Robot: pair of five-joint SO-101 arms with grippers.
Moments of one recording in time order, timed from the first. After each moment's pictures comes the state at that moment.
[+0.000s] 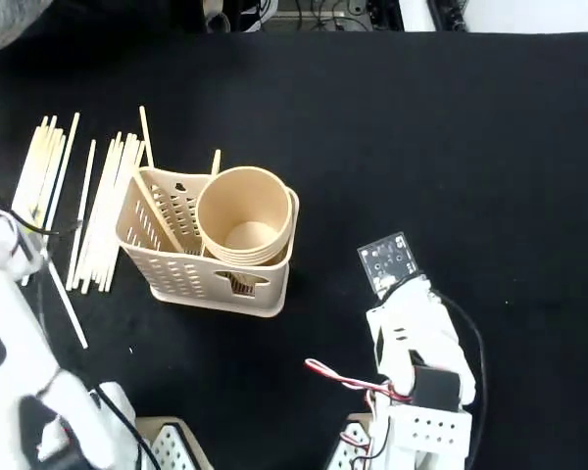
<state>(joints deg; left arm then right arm) -41.9 -35.3 31.0 71.1 -8.0 8.5 -103.1 96.7 63.6 32.0</state>
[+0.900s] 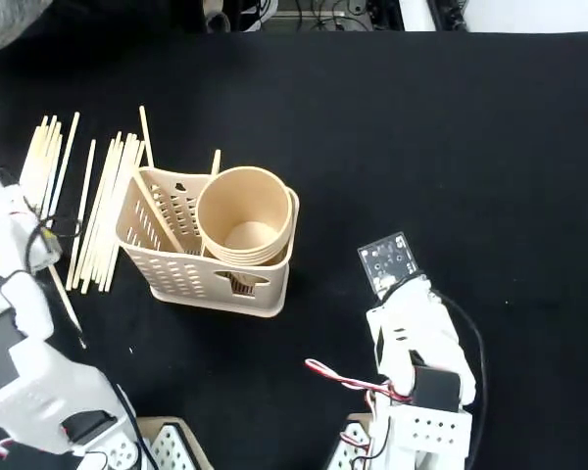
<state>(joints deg) -40.4 8.9 30.8 39.3 -8.4 8.5 -103.1 96.7 63.6 32.0</state>
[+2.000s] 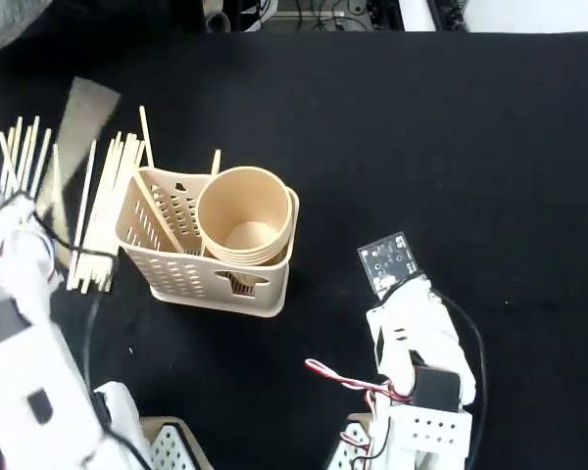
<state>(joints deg) -35.4 -63.8 50.2 56.7 -8.6 8.5 -103.1 96.7 63.6 32.0</state>
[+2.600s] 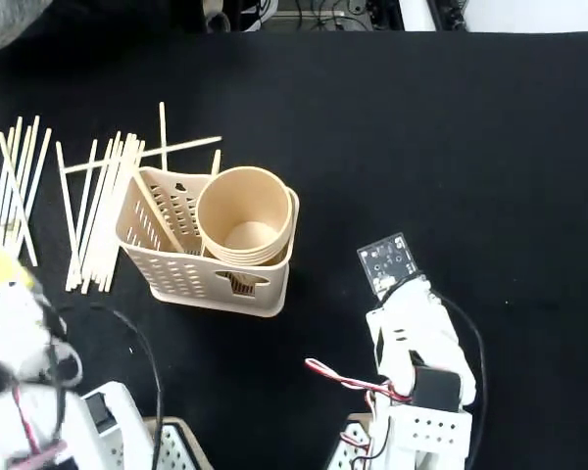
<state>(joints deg) -35.3 -101.1 47.5 52.3 0.9 8.5 -103.1 96.7 64.5 32.0</state>
